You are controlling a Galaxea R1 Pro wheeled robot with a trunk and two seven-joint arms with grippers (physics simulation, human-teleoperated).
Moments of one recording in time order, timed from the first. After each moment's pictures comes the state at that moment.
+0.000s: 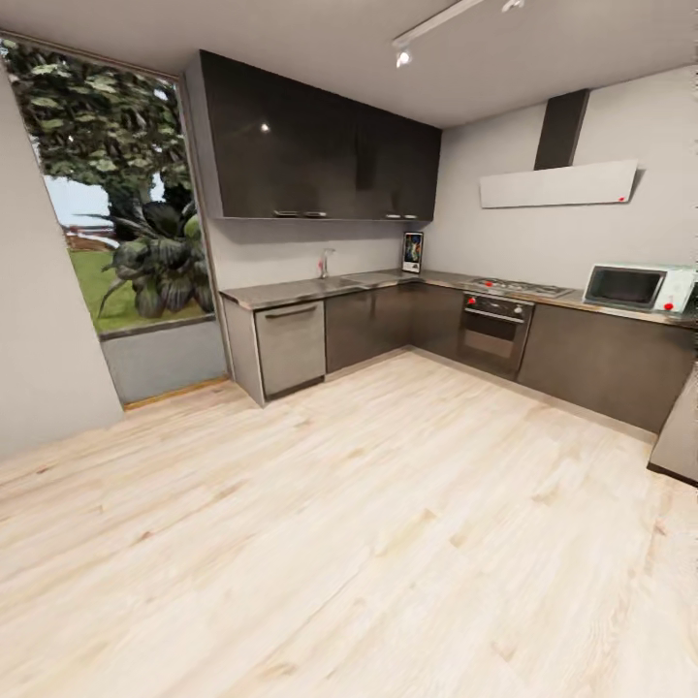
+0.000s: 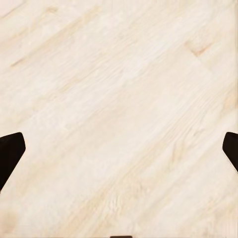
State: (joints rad) left arm 0.03 -0.04 0.01 -0.68 -0.03 0.00 -0.01; right arm -0.11 -0.02 0.00 -0.41 -0.01 -0.16 0.00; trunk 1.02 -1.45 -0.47
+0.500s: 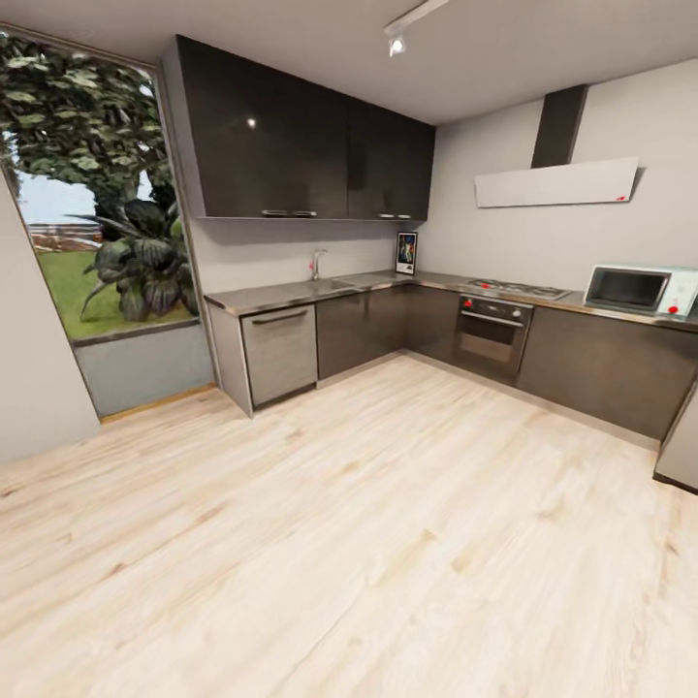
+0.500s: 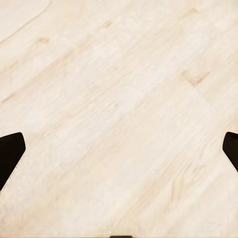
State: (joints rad) left arm 0.03 -0.04 0.01 -0.68 -0.03 0.00 -0.01; right arm -0.11 -0.02 0.00 -0.41 -0.01 -0.16 0.00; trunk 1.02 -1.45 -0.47
